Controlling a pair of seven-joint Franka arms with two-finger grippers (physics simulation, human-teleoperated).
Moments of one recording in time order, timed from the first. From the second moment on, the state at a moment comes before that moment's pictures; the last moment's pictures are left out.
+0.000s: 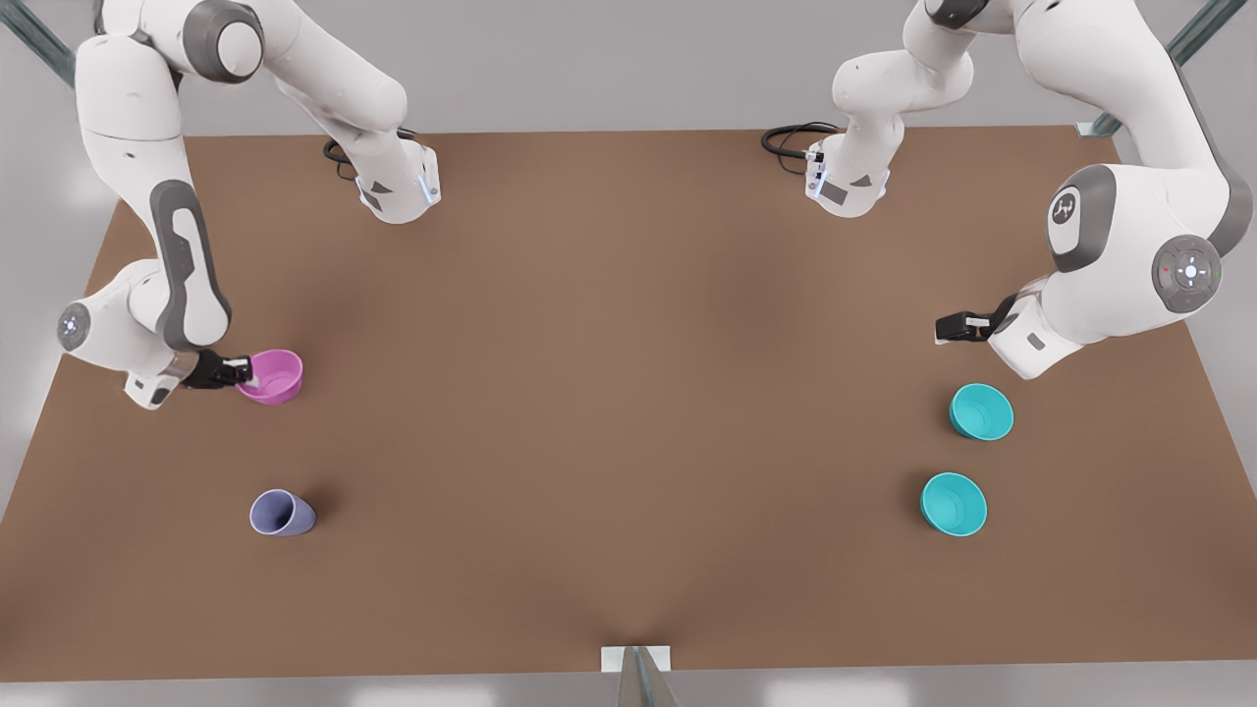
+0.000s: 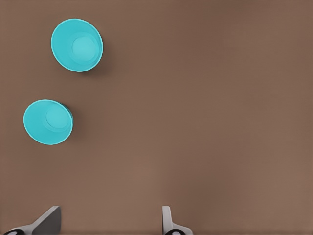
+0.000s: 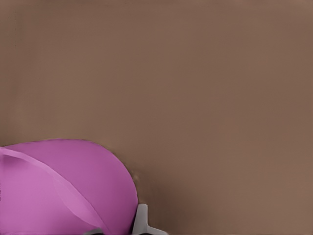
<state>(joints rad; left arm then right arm) 0.13 0.19 -0.18 -1.49 -0.05 1.45 0.00 -0.38 0.31 0.00 -2.14 0.21 2.27 -0.79</state>
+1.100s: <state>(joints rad) -0.04 0.25 0.08 -1.44 -0.07 1.51 0.01 0.67 1.07 0.00 -1.09 0.66 2.16 0.73</state>
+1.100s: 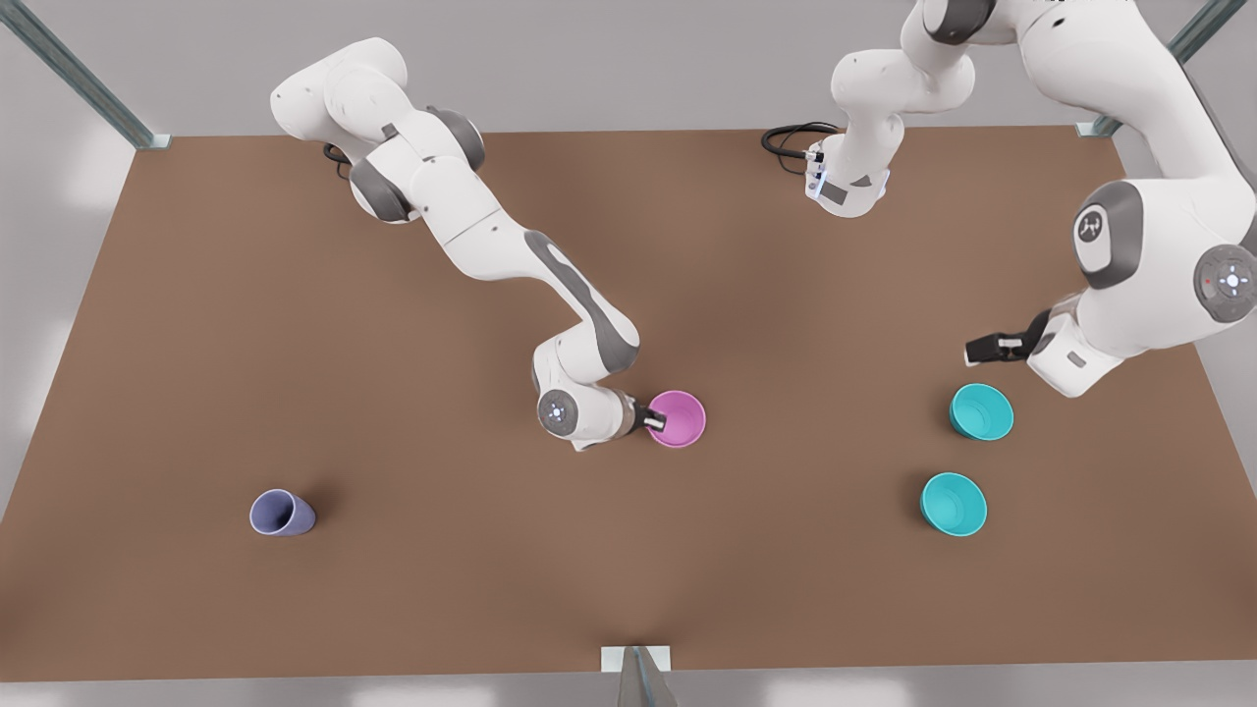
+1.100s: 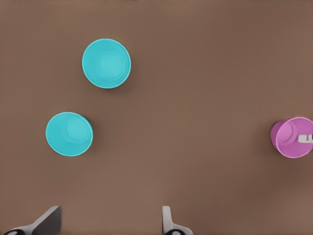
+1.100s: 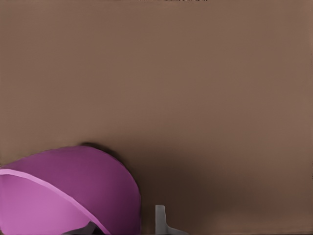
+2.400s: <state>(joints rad) 0.14 0.72 0.30 -1.63 -0.35 1.98 0.71 0.04 0.21 0.00 -1.29 -0.05 1.32 0.01</state>
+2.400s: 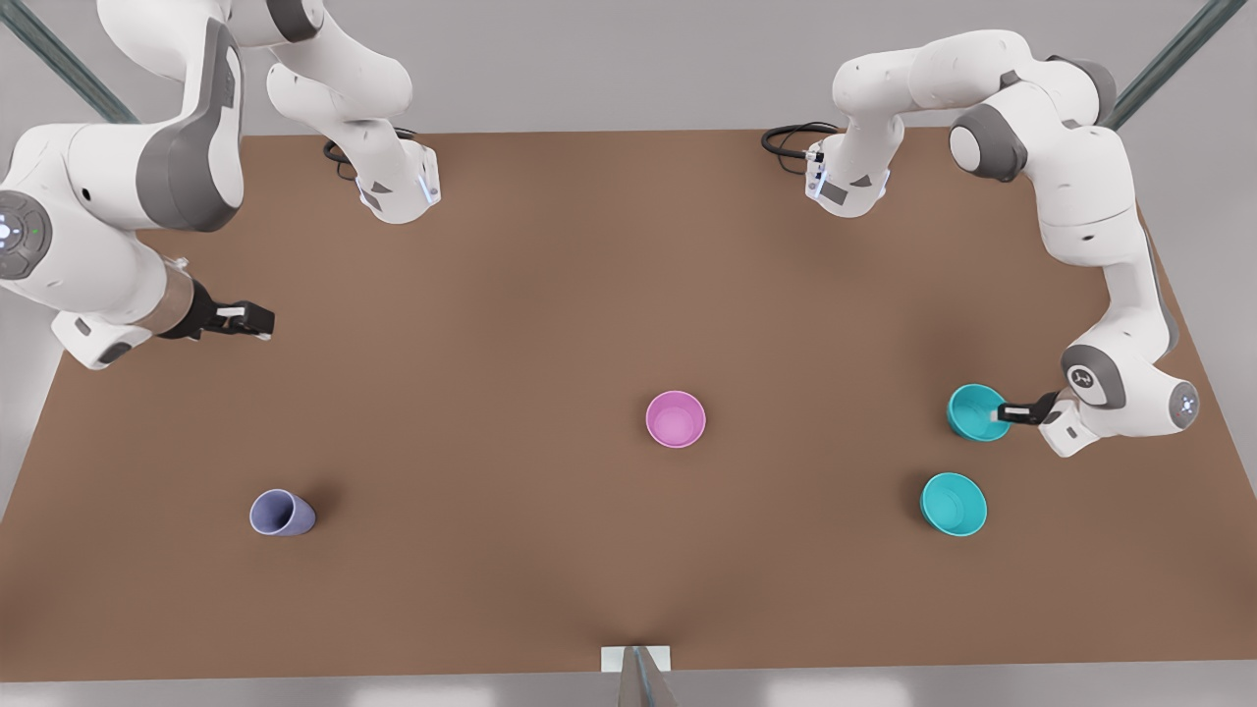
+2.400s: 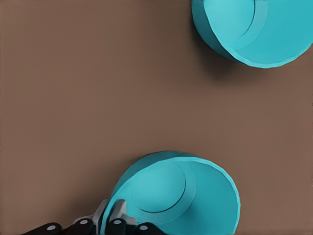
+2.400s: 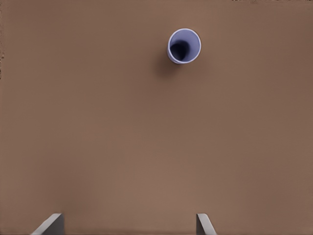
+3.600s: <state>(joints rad) -0.59 0.89 0.13 -1.14 -0.34 1.77 -0.34 0.04 0.23 0.00 -1.29 -0.05 1.33 -0.15</state>
